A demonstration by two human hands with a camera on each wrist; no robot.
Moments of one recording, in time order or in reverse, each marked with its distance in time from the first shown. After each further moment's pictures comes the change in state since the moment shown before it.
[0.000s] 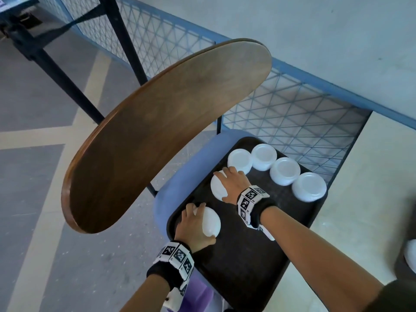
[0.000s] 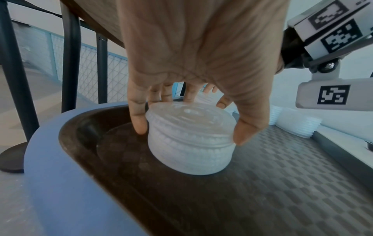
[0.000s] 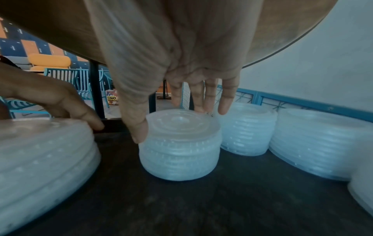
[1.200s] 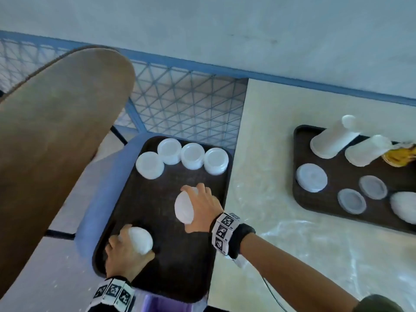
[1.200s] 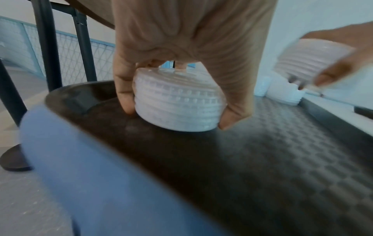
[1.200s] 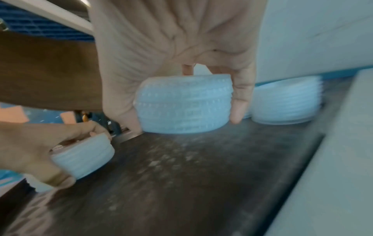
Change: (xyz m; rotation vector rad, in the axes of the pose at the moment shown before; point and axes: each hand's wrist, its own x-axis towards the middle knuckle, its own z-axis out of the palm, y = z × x) left_hand -0.014 0.020 0.019 -0.048 0.127 -0.119; right_hand -0.144 0.045 0.061 0.622 0.199 0.399
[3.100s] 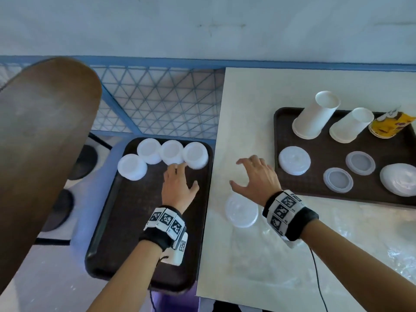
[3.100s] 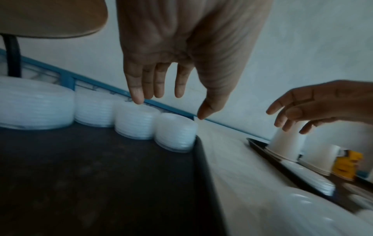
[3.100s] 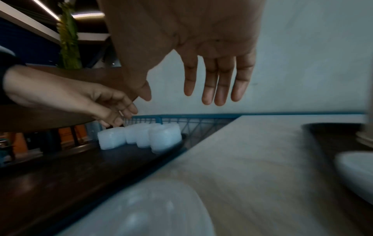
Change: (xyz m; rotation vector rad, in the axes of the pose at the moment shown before) left_hand -0.003 0.200 0.021 0.066 0.129 0.621; right_hand -0.070 0.132 -0.078 -0.016 0.417 0.170
